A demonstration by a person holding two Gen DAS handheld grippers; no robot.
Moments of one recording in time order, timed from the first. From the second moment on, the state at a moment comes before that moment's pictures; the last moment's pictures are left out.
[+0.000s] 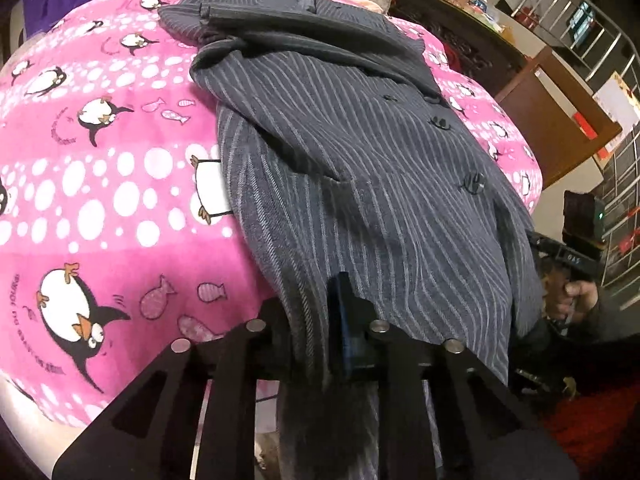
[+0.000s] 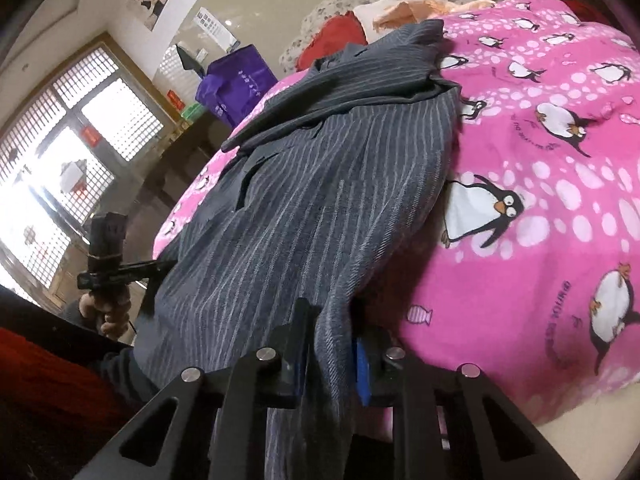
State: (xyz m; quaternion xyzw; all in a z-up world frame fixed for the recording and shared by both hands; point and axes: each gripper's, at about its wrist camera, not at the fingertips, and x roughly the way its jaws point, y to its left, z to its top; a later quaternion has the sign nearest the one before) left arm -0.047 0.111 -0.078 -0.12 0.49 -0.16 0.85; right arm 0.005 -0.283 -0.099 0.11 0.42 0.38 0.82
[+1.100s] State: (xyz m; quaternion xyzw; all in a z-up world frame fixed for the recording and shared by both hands) left arm 0.056 0.187 0.109 -0.30 0.24 -0.06 0.92; right arm 0.100 -0.296 0.079 0.22 0.23 0.38 0.87
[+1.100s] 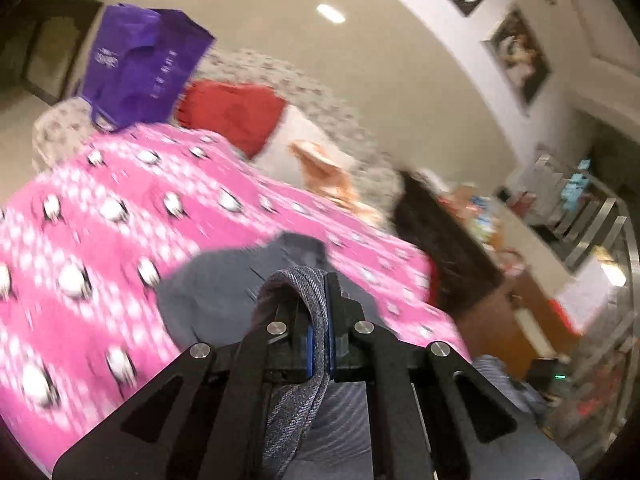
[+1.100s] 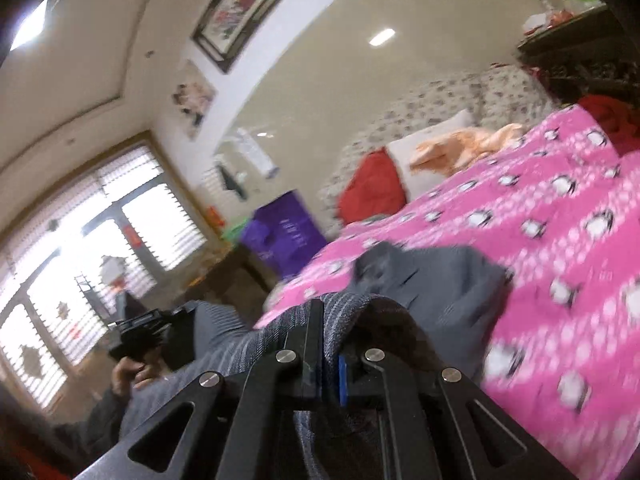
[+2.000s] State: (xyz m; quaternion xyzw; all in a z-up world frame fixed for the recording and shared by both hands) left arm 0.224 0.227 -0.040 -0.25 0.44 0.02 0.86; right arm 0.315 -0.283 -0.053 0.28 0.43 0.24 0.83
